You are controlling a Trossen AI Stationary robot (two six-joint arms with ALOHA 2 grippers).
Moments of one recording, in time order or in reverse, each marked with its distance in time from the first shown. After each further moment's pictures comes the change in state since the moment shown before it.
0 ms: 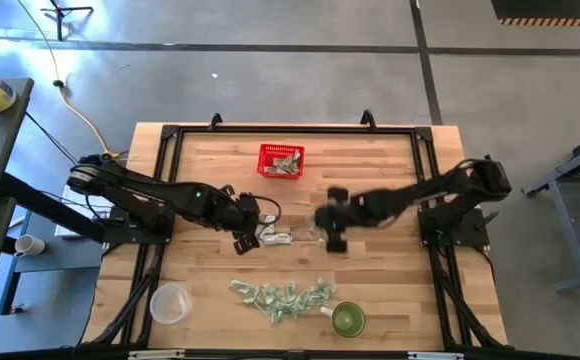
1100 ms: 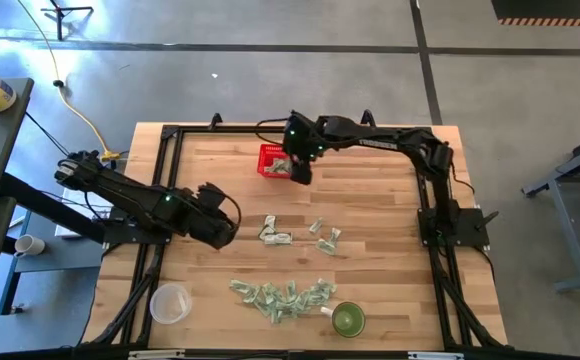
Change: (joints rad) left arm -0.140 -0.138 0.001 -0.342 -0.180 -0.669; right arm -0.481 0.410 0.686 -0.325 -0.296 -0.274
